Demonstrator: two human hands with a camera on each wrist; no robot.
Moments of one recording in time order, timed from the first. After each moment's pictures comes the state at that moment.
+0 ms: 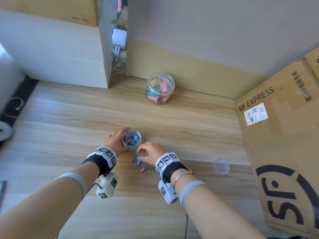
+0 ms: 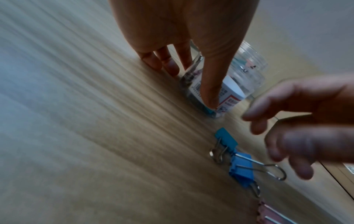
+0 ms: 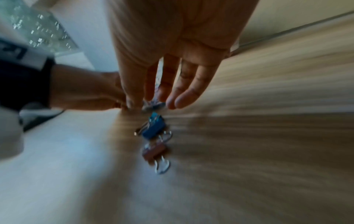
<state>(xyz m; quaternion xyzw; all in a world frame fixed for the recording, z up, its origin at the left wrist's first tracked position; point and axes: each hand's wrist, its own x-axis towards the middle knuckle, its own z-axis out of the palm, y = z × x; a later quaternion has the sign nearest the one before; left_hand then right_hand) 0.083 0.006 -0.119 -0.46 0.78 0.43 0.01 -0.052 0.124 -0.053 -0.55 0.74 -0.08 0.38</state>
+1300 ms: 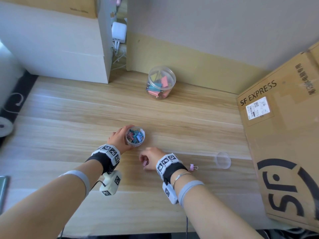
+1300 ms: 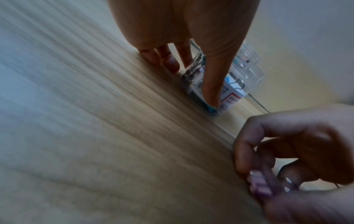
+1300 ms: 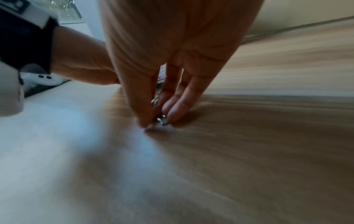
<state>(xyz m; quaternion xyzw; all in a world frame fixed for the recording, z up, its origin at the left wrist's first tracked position) 0.084 0.022 -0.104 -0.47 0.77 0.43 0.04 -0.041 0.141 -0.070 -0.56 0.71 0.03 0.42</state>
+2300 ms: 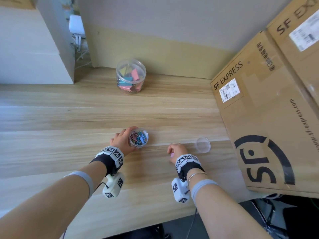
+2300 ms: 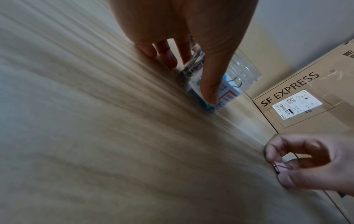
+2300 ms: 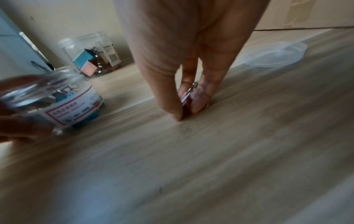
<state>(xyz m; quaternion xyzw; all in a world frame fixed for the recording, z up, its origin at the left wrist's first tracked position) 0.017 0.074 -0.095 -0.40 0.81 0.43 0.08 -0.135 0.251 -0.074 -0.31 0.89 -0.02 0.34</state>
